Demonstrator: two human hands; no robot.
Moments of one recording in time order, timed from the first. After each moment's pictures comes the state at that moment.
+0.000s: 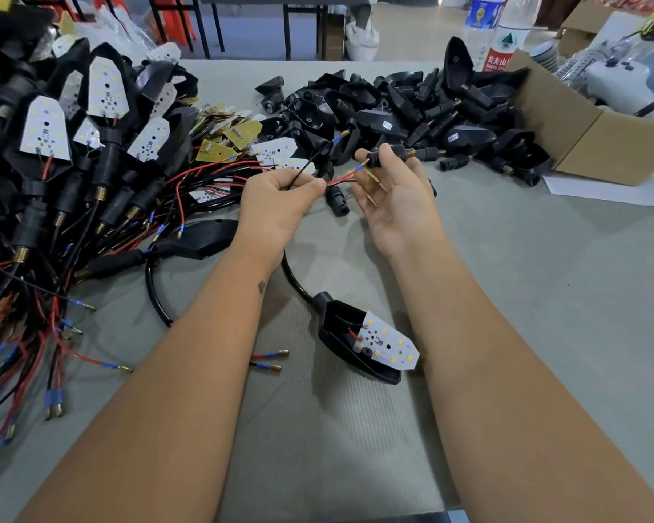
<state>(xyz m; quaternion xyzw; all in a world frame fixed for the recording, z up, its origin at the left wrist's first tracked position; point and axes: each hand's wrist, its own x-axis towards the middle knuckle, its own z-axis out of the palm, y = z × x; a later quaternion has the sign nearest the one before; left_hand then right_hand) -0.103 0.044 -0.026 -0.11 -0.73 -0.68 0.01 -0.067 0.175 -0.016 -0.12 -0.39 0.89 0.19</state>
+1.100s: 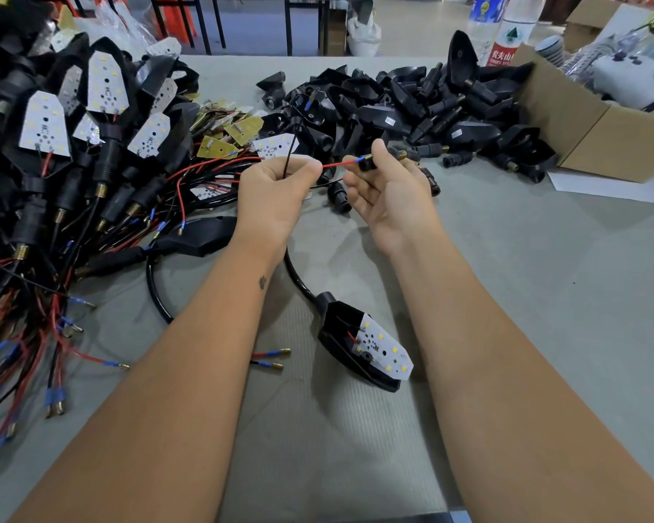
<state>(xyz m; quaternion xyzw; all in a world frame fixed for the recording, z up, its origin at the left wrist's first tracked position) -0.099 0.045 -0.019 -0.08 -0.68 -0.73 0.02 -0.067 0.169 -0.013 -0.13 -0.44 0.87 0.16</state>
